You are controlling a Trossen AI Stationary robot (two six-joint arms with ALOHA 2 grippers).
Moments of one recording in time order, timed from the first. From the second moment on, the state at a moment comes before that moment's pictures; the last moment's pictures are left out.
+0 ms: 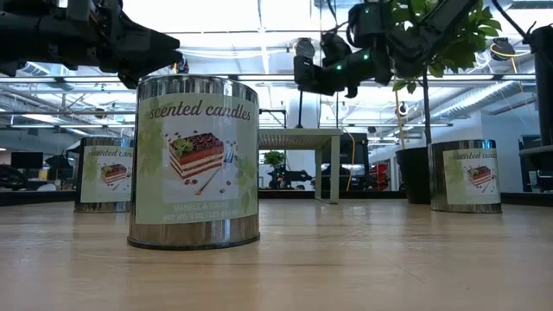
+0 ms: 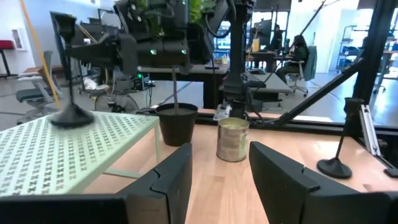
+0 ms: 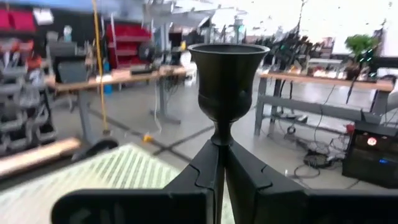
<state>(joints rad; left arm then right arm) -0.22 0.89 0.17 0.78 -0.38 0.00 -0.43 1.63 0.87 0.85 0.45 -0.02</state>
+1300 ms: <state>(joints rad) -0.28 0.89 0.17 0.71 -0.29 -0.04 -0.41 1.71 0.87 0.84 0.45 -0.09</state>
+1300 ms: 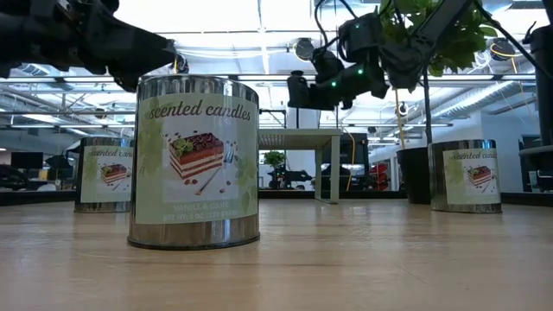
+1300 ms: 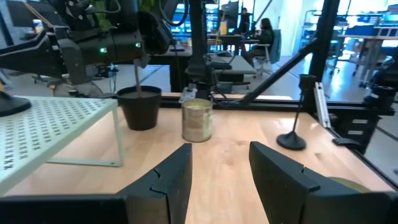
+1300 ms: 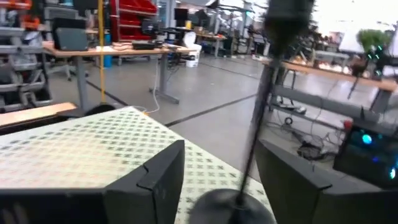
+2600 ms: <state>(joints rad) -0.52 1.03 0.84 -0.61 -0.02 -0.08 0.04 1.42 0.87 0.24 0.60 -0.17</state>
